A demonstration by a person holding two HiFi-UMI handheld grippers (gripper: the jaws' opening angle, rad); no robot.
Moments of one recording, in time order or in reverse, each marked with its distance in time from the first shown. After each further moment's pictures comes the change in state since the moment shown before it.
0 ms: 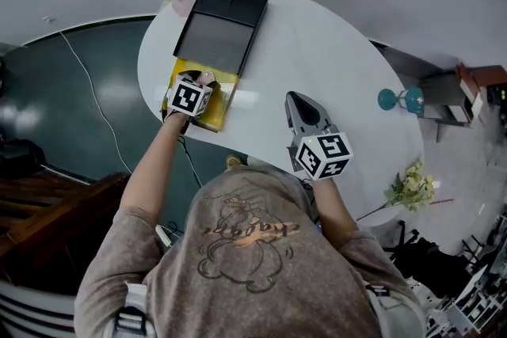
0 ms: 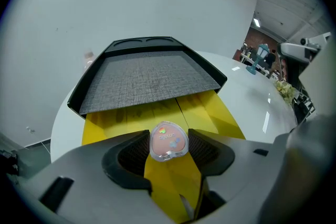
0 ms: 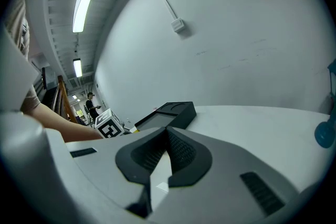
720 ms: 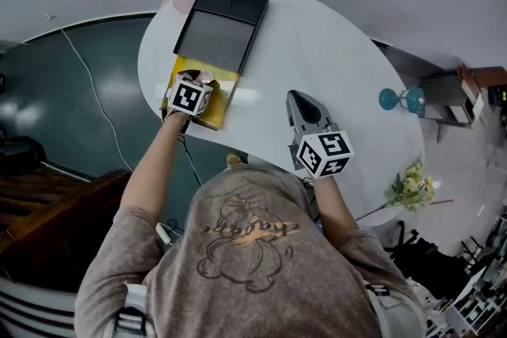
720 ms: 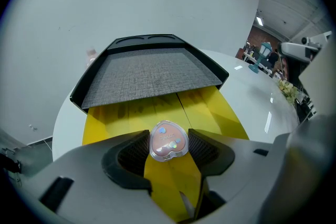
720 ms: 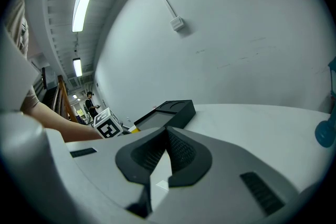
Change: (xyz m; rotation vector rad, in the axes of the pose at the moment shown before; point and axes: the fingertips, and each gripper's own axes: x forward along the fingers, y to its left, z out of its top) left arm 0.006 0.001 -0.009 -0.010 0.011 0.009; right arm 0.002 -0.006 -0.006 0.003 0.014 0.002
